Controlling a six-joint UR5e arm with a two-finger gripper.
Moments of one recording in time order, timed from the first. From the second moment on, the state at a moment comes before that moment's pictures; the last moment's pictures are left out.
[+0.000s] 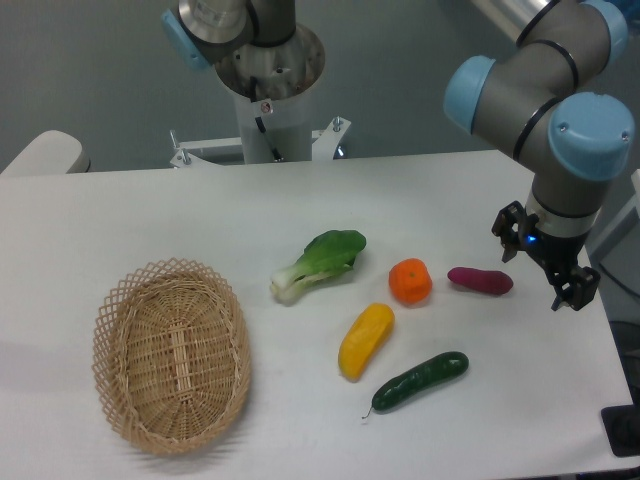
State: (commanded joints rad) arm 2.72 -2.08 -1.26 -1.23 1.60 1.69
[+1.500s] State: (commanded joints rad) arm 2.56 -2.26 -1.32 -1.02 1.72 1.59
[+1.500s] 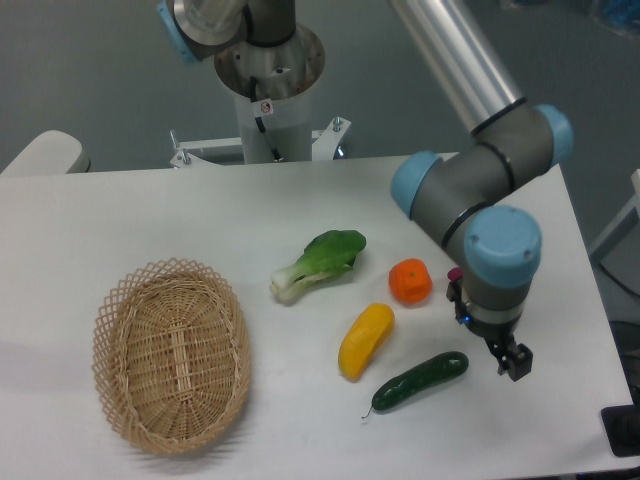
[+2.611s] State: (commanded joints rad) arm 2.48 -2.31 -1.36 -0.99 1.71 1.47
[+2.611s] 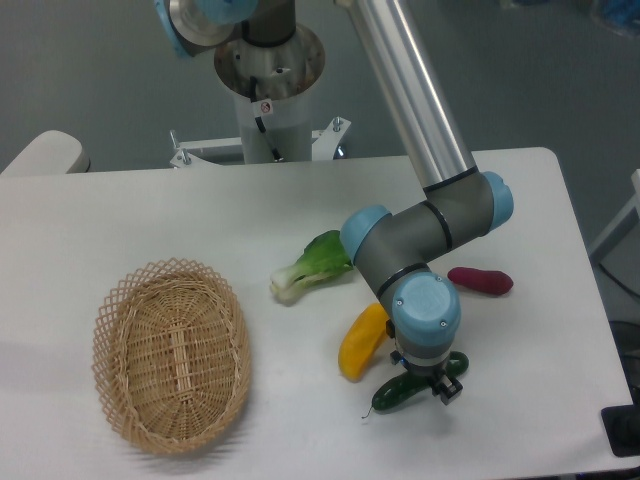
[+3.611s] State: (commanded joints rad) arm 2.40 -2.11 -1.33 -1.09 1.45 1.18
